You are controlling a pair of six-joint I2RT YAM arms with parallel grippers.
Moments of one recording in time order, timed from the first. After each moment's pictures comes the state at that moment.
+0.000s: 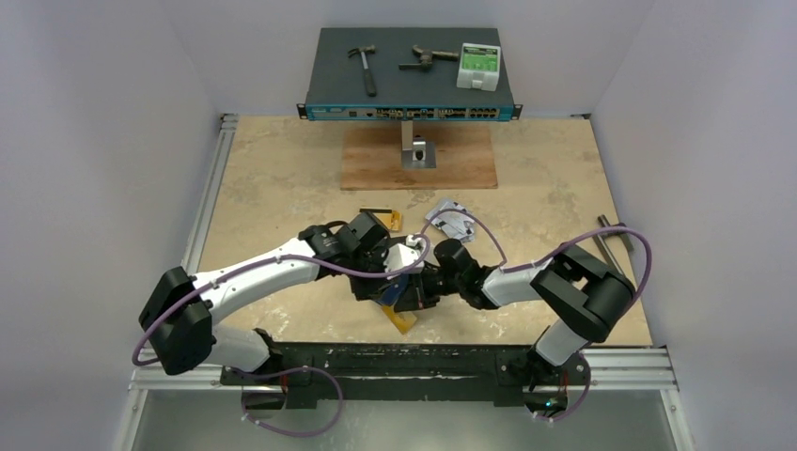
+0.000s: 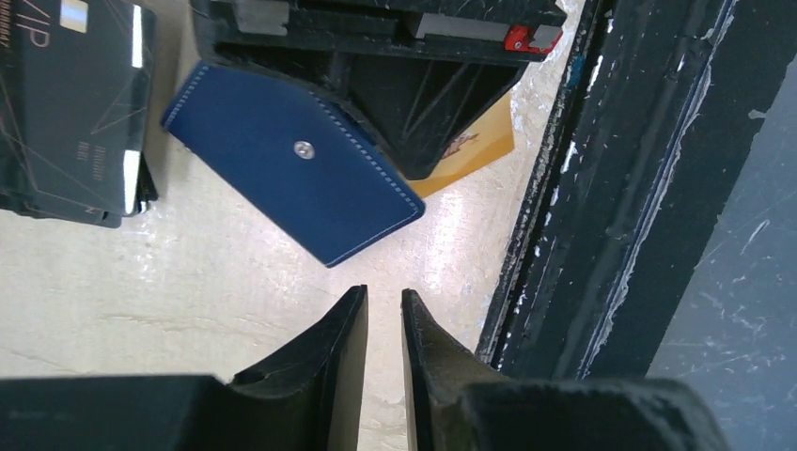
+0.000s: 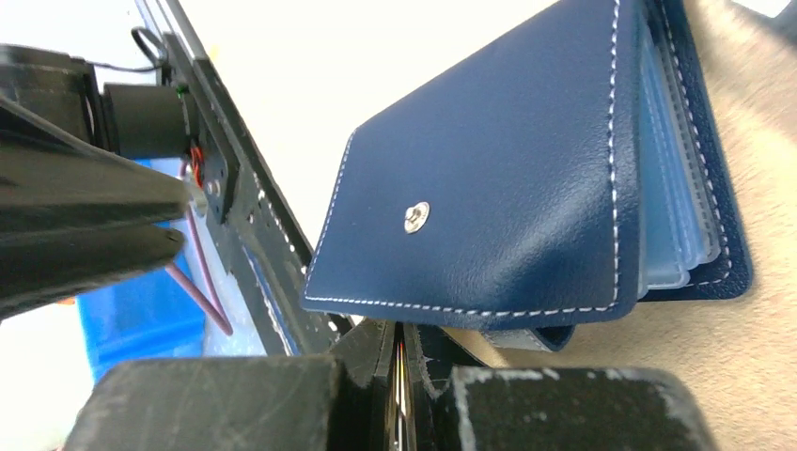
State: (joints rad) left arm -0.88 1.35 0.97 -0.72 0.31 0.34; right arm 0.82 1.63 0.47 0.48 -0.56 0.75
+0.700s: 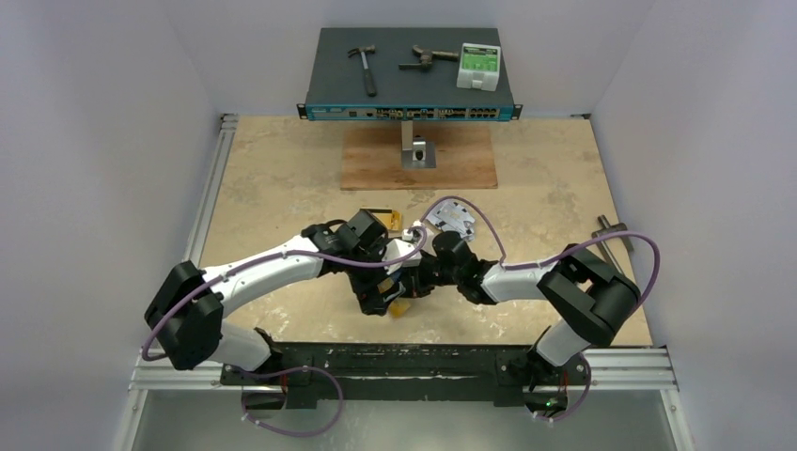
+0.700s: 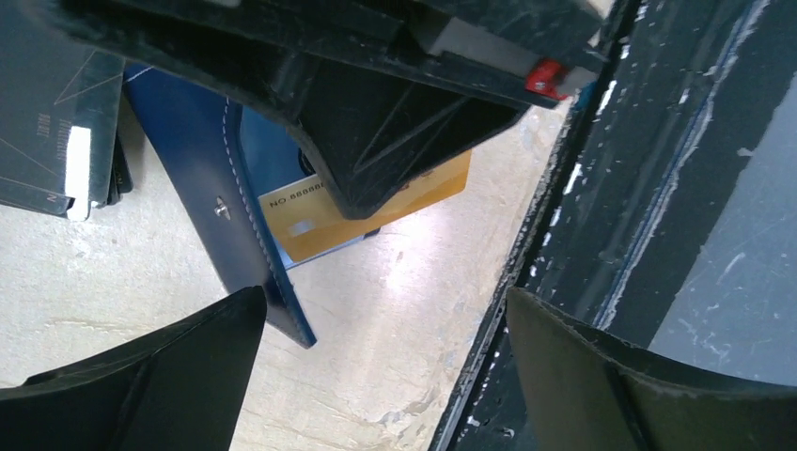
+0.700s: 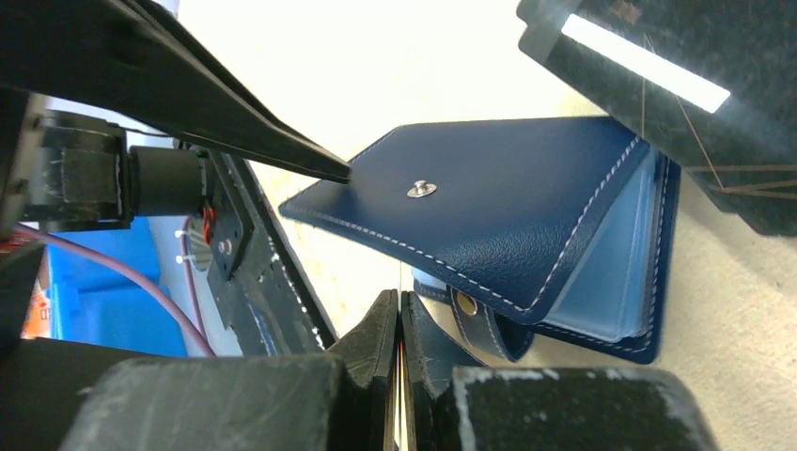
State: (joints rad) left arm -0.82 1.39 0.93 -0.67 0.38 0.26; right arm 0.82 1.58 0.52 0.49 -0.46 0.71
